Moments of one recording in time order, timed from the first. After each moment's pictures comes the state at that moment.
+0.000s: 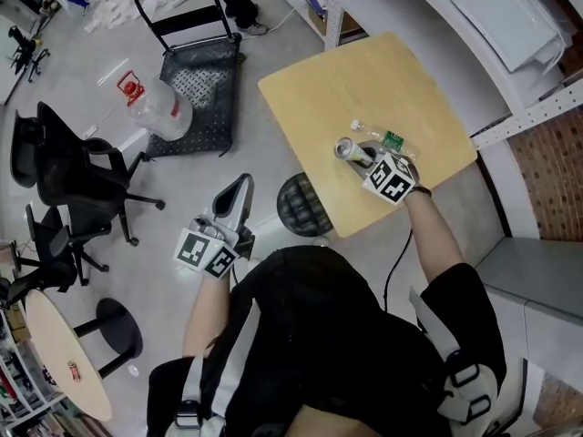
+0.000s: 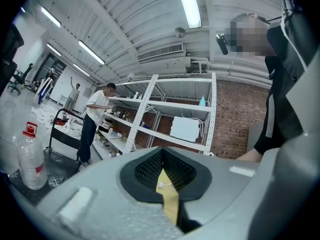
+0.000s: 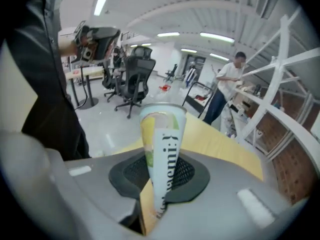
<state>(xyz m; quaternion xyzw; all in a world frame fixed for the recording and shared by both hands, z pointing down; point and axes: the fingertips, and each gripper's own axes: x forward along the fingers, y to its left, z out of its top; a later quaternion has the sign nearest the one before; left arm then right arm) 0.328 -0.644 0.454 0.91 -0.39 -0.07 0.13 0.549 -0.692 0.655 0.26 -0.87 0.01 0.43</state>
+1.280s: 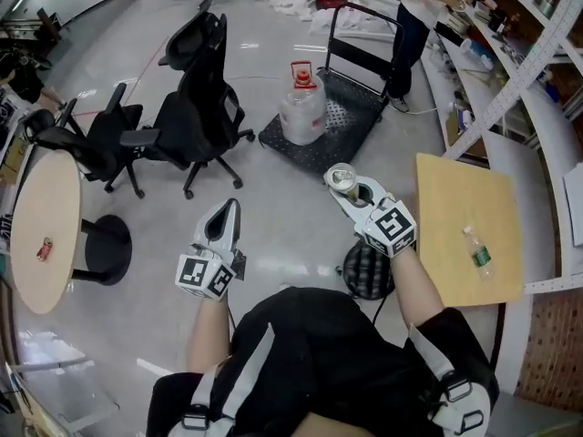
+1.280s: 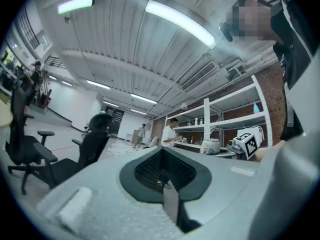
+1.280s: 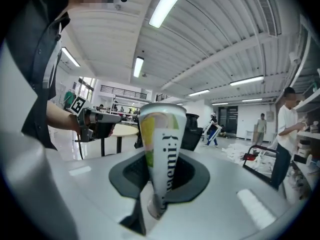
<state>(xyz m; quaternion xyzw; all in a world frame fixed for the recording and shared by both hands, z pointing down) -0.063 -0.465 0.426 0.70 -0.70 -0.11 0.03 0.099 -0.599 0.458 0.06 -0.99 -0.07 0.09</state>
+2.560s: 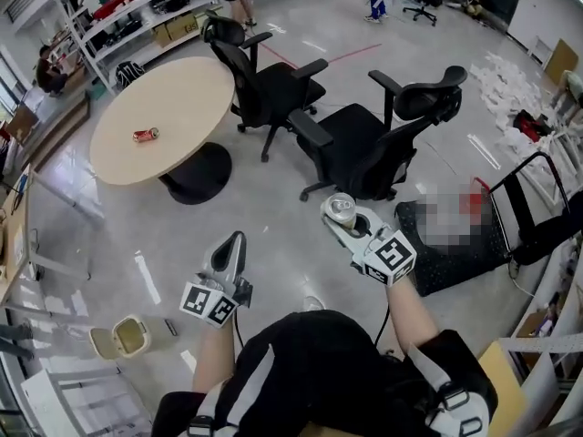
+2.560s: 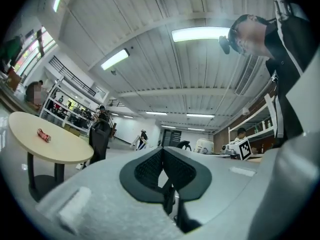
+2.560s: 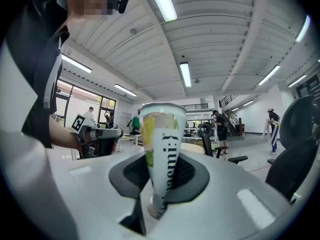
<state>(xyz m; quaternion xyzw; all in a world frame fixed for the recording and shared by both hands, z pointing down) -0.275 -0.253 0.411 0.39 -0.91 -0.14 -0.03 -0.267 -0.445 0.430 -0.36 -0.93 -0.03 0.01</state>
